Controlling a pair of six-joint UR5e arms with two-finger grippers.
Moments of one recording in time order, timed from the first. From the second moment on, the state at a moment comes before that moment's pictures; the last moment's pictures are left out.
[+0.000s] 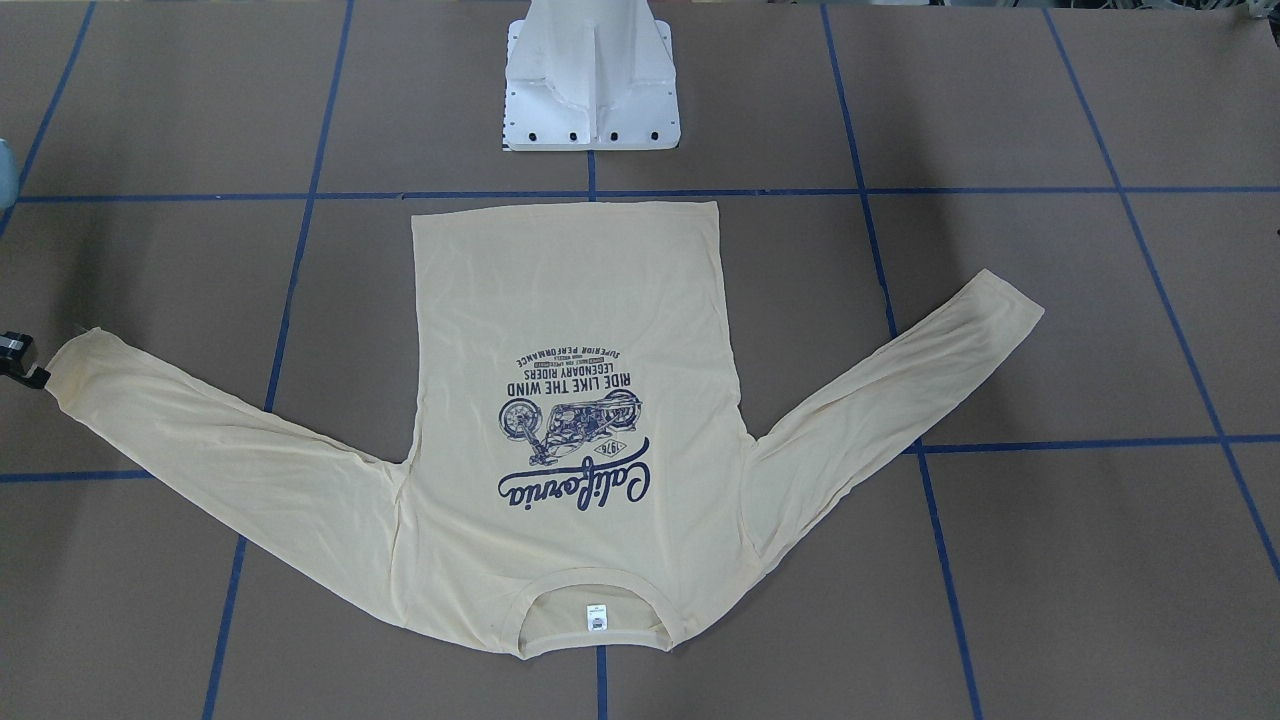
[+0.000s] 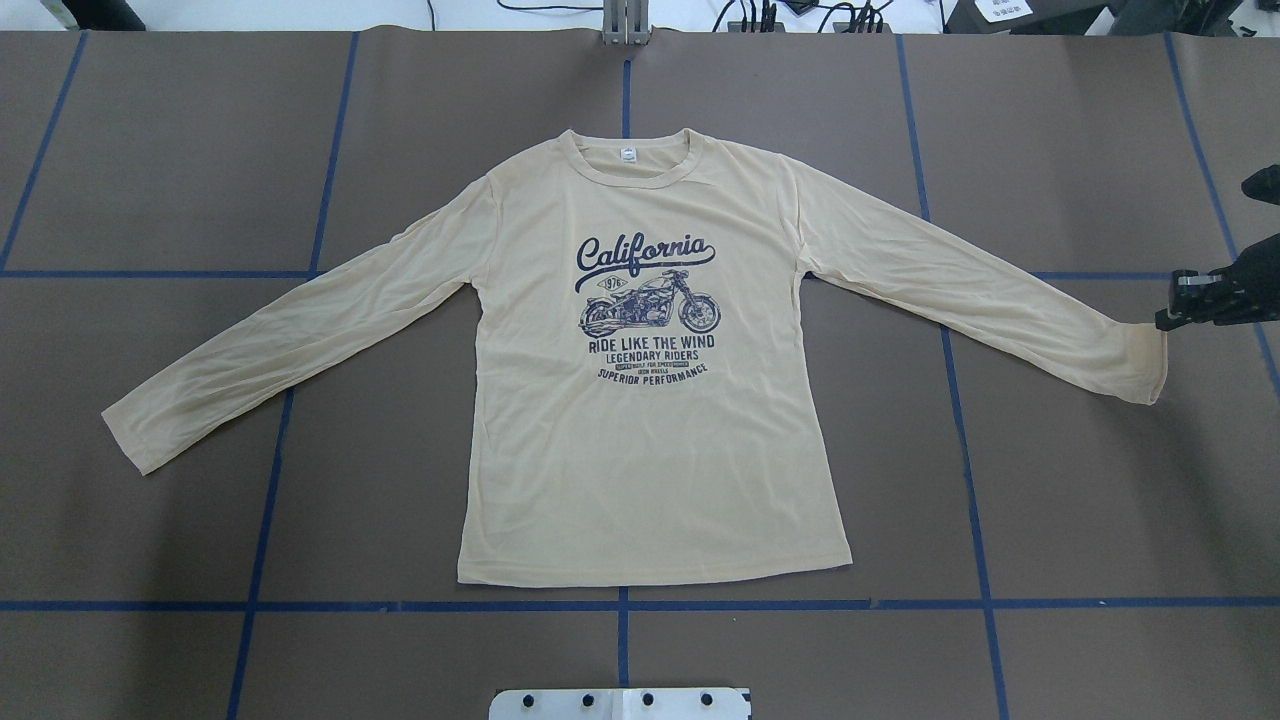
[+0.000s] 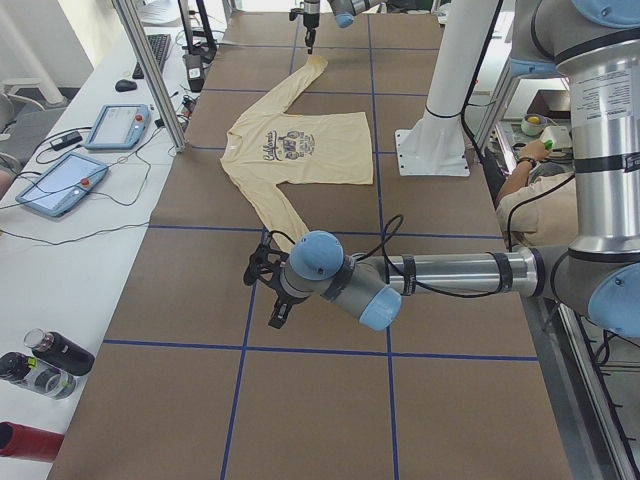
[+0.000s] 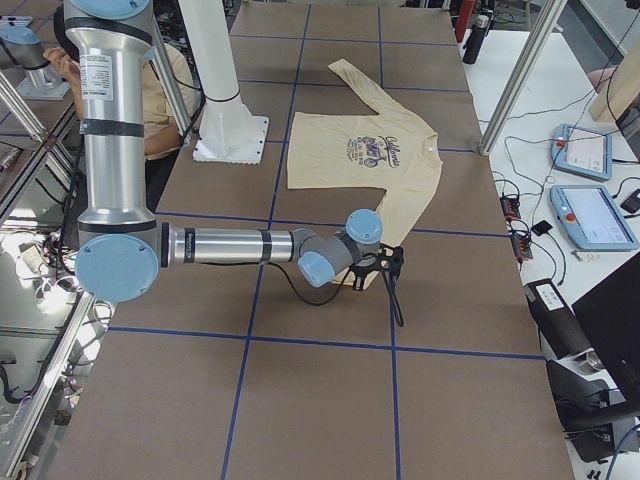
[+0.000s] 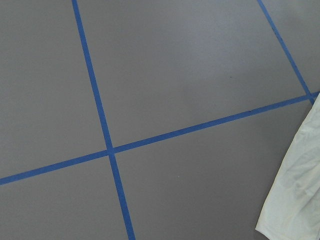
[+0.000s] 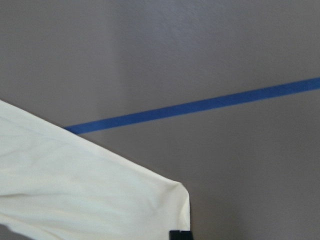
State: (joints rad) left arm -1.54 -1.39 -1.68 -2.20 -2.49 -0.15; right arm 1.16 -1.58 1.59 -0.99 2.33 0.89
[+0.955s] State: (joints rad) left arm -1.54 -1.40 -1.68 -2.20 -2.50 -0.15; right arm 0.96 -1.03 1.84 -1.52 2.16 1.26
